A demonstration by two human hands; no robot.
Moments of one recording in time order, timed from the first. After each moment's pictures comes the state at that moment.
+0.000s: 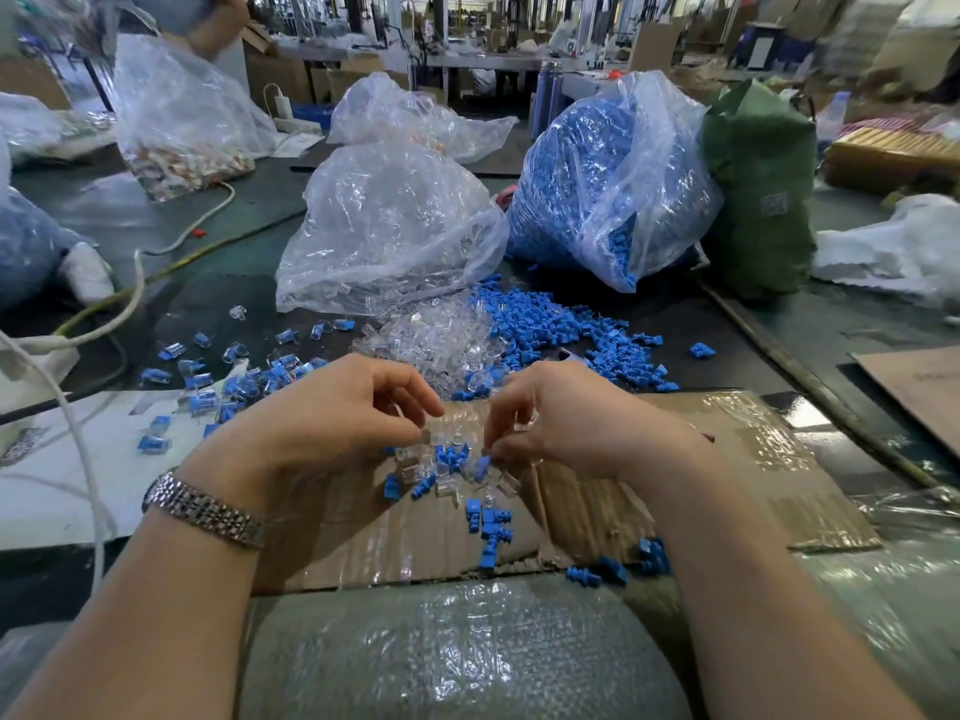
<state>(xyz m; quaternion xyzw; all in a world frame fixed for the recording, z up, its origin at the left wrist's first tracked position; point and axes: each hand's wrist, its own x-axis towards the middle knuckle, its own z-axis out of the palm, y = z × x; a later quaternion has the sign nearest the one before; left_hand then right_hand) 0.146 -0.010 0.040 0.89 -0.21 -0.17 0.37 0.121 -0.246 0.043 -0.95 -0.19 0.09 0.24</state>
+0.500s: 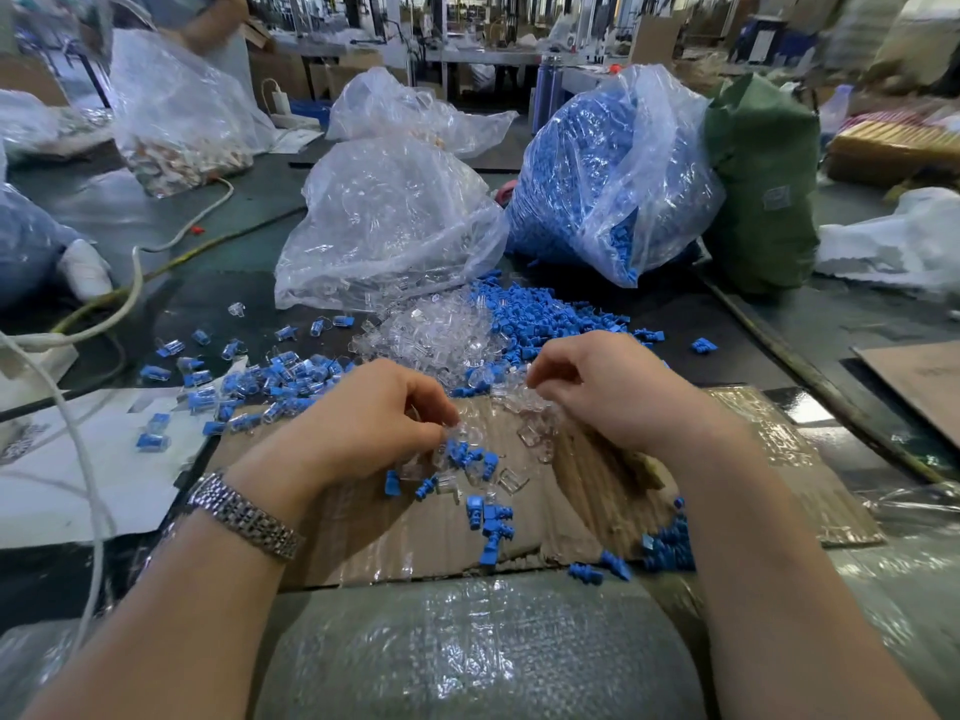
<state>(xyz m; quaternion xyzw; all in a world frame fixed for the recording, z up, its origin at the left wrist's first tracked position) 0.139 -0.035 0.030 0.92 -0.20 -0.10 0.33 0.124 -0.269 0.049 -0.97 -0.10 0.00 0.23</state>
